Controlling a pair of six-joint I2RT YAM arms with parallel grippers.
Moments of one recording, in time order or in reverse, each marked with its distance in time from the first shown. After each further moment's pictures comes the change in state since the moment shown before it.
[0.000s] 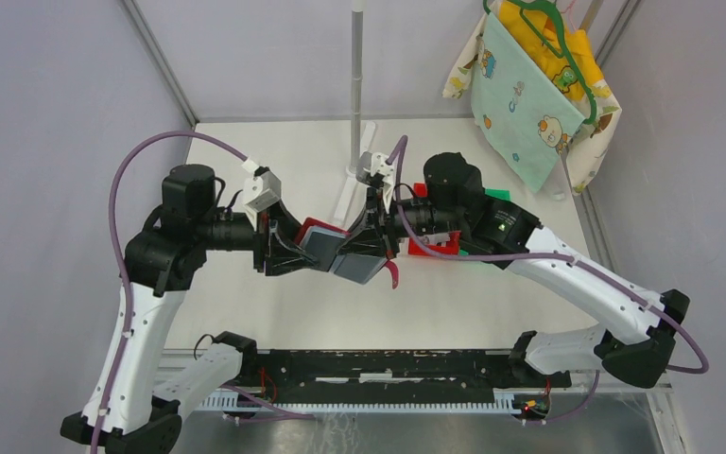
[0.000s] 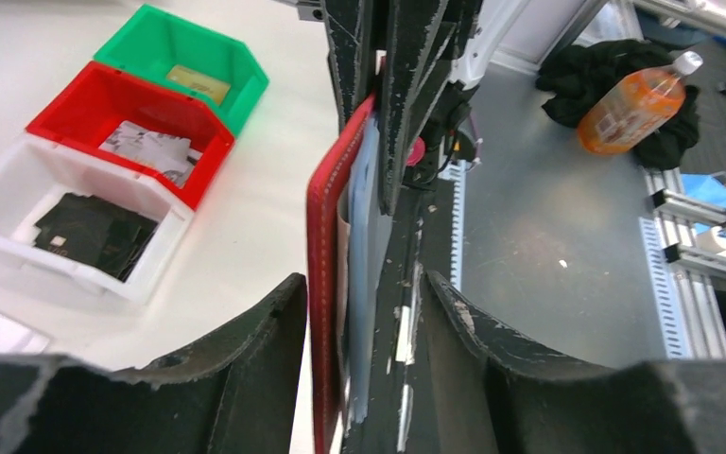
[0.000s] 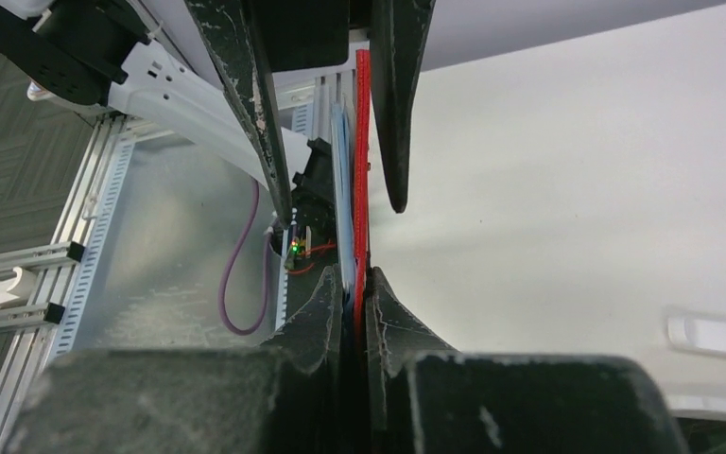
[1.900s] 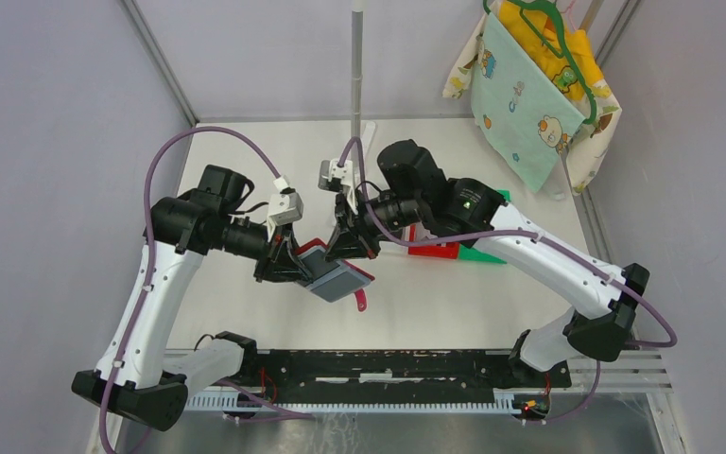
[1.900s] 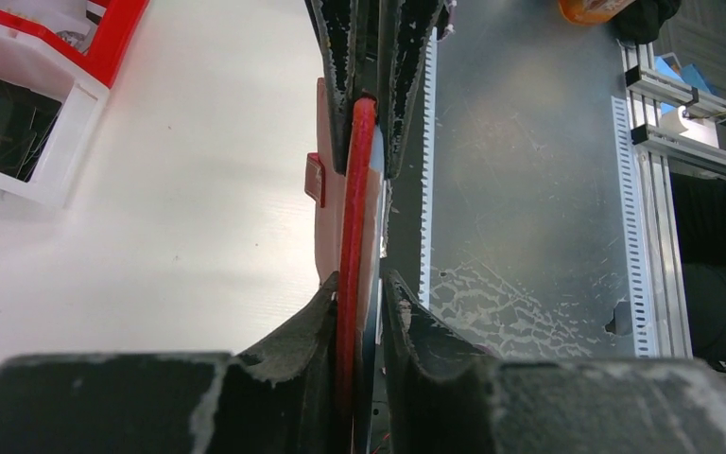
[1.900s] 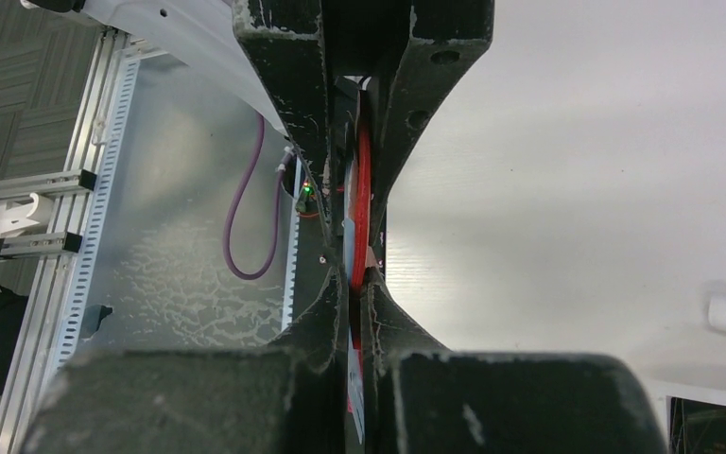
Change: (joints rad) left arm 0.000 0.175 0.044 -0.520 -0.040 0.525; right arm 0.037 0.218 0.259 -0.306 -0.049 -0.123
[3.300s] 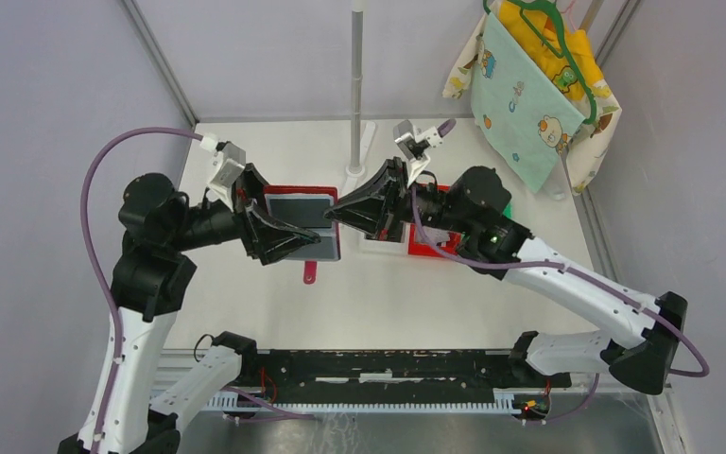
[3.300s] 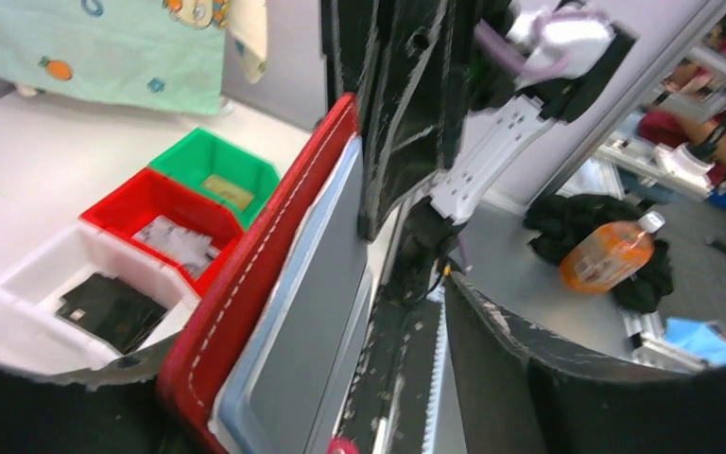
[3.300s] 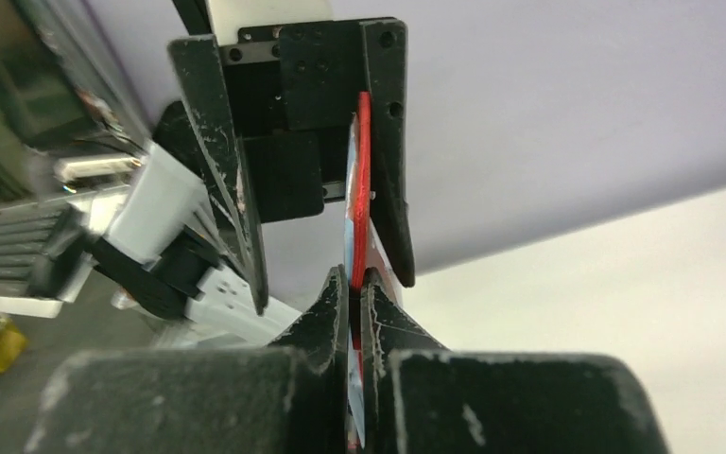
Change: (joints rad) left arm 0.000 -0.279 -0.106 1.081 -0.085 -1.157; right arm -0.050 -0.261 -0.507 1.097 0.168 0.587
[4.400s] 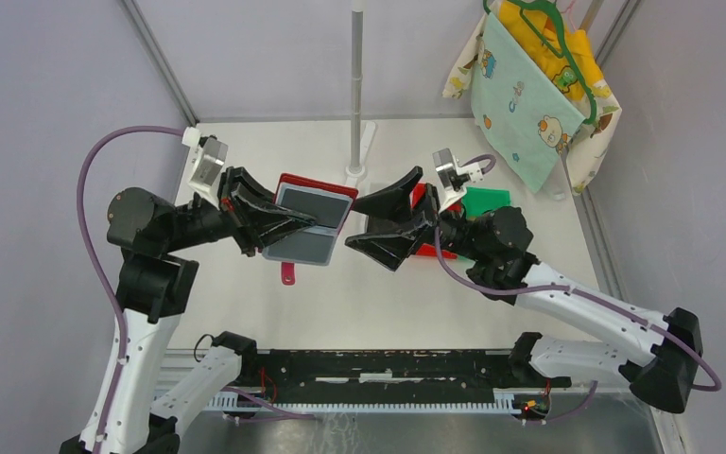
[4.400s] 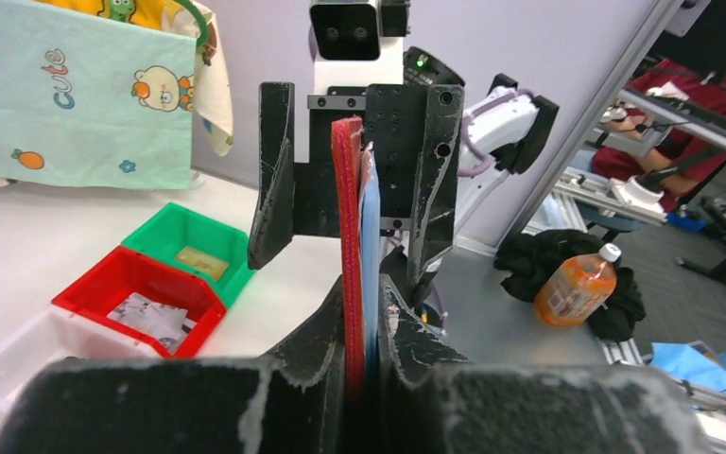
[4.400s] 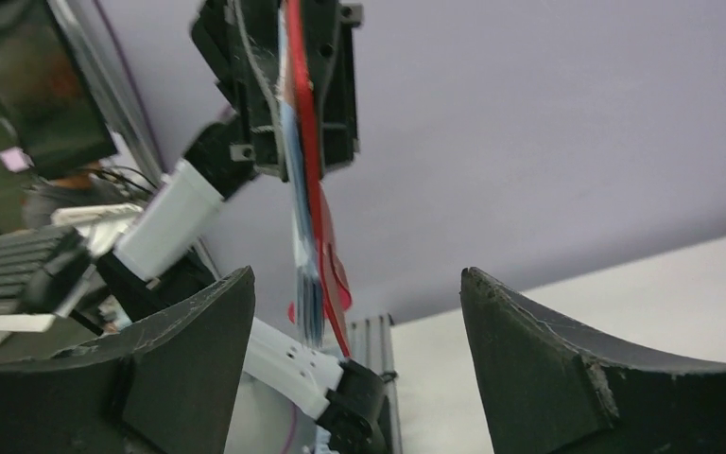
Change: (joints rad) left arm -0.001 -0.011 -0.026 0.224 0.033 -0.118; right arm 0.014 -0.171 -0.244 0.128 0.106 -0.085
